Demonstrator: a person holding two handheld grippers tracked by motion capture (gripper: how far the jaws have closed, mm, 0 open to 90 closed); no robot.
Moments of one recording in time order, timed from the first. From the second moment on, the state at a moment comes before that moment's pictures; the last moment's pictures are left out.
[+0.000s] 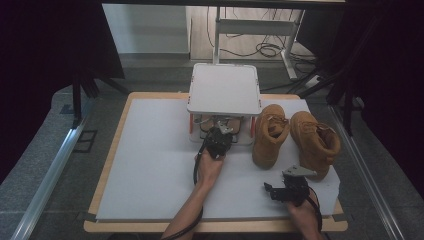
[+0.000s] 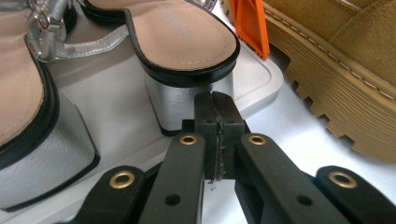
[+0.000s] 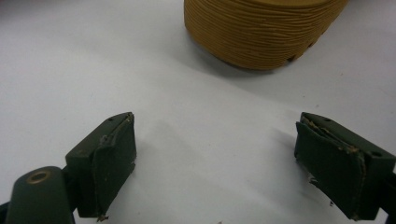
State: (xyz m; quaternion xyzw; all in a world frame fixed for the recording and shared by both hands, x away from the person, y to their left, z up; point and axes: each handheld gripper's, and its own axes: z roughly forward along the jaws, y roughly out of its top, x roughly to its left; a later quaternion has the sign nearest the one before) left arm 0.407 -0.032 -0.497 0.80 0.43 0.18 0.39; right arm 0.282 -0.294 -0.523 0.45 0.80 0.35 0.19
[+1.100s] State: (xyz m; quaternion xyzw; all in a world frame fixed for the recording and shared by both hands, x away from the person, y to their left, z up) left arm 0.415 -0.039 -0.498 0.80 0.43 0.18 0.39; right arm 0.282 -0.294 -0.523 0.45 0.80 0.35 0.19
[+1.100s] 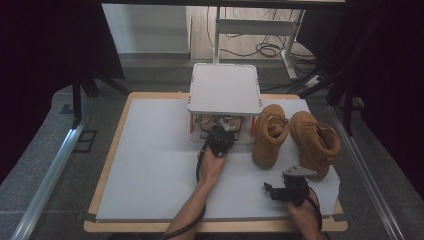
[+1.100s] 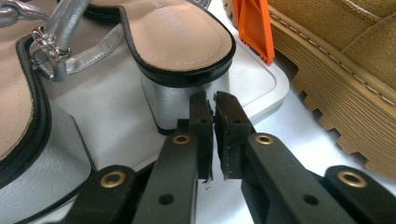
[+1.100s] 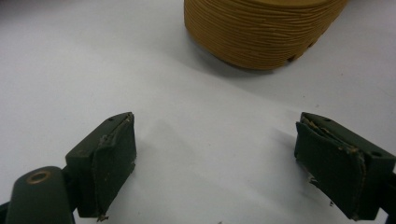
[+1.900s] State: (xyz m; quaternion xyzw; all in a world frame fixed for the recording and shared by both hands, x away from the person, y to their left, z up) left arm 0.394 -0.026 -0.484 0.81 0.41 0.15 0.39; right arm 0.282 -0.294 -0.523 0.45 0.80 0.35 0.19
